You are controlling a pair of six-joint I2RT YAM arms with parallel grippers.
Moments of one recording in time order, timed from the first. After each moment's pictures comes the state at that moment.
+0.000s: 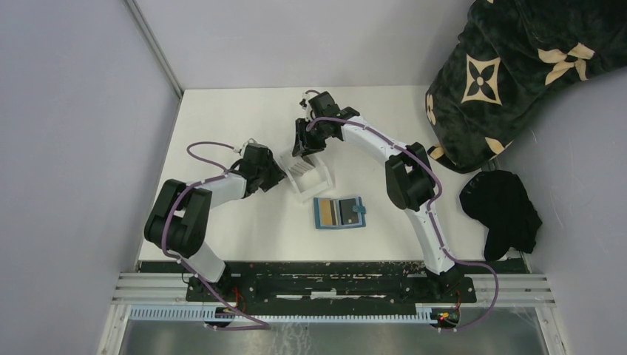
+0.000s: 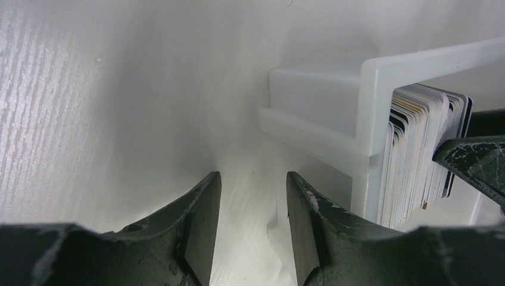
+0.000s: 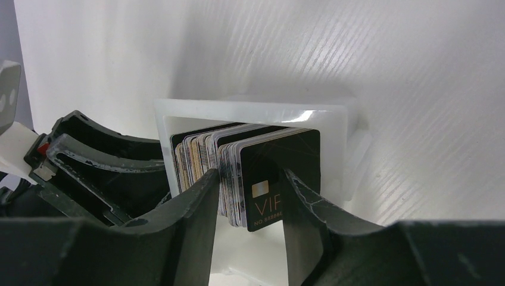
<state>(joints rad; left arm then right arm) -0.33 1.63 0.77 0.03 -0.02 -0.88 0.62 2.36 2.08 -0.62 -0.37 0.46</state>
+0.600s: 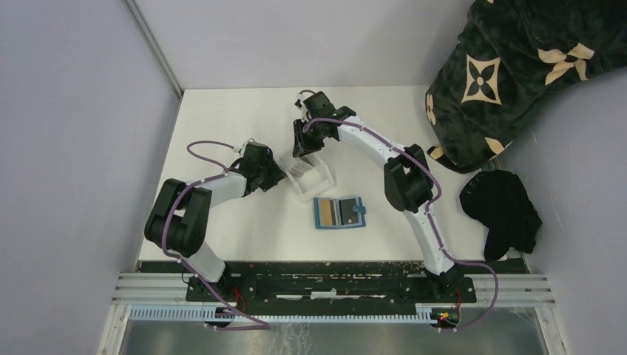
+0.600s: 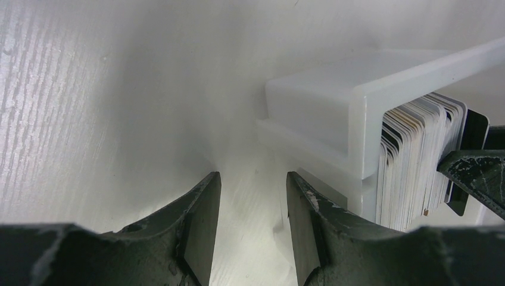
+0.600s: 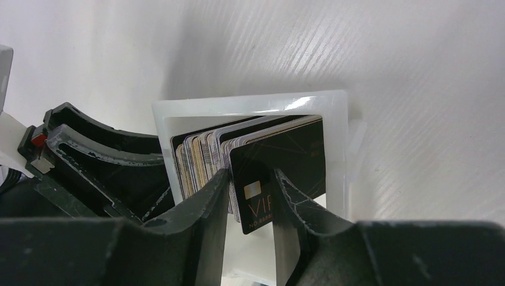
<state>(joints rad) -0.33 1.63 0.78 0.00 -0.02 -0.88 0.65 2.36 2.12 -0.67 -0.31 0.41</state>
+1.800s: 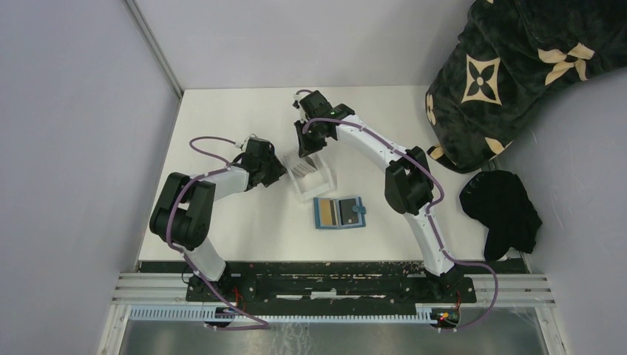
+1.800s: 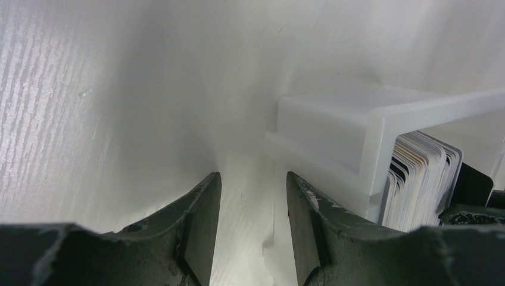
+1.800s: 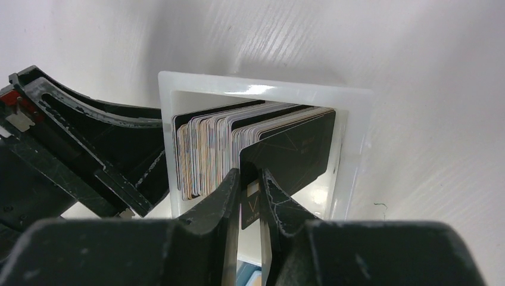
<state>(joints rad) -0.33 1.69 0.85 0.00 -0.02 -0.88 0.68 2.33 2.16 -0.79 -0.19 0.34</state>
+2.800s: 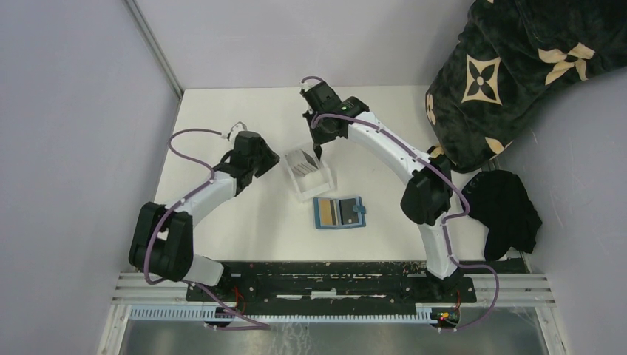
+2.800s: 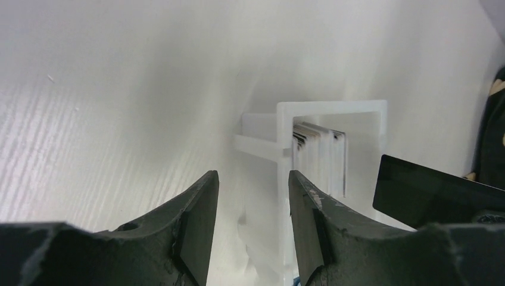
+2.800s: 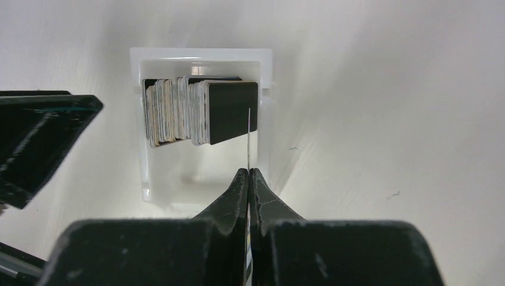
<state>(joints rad) -0.33 1.47 0.84 -0.08 -0.15 -0.85 0.71 2.14 2.12 -0.90 0.12 0.27</state>
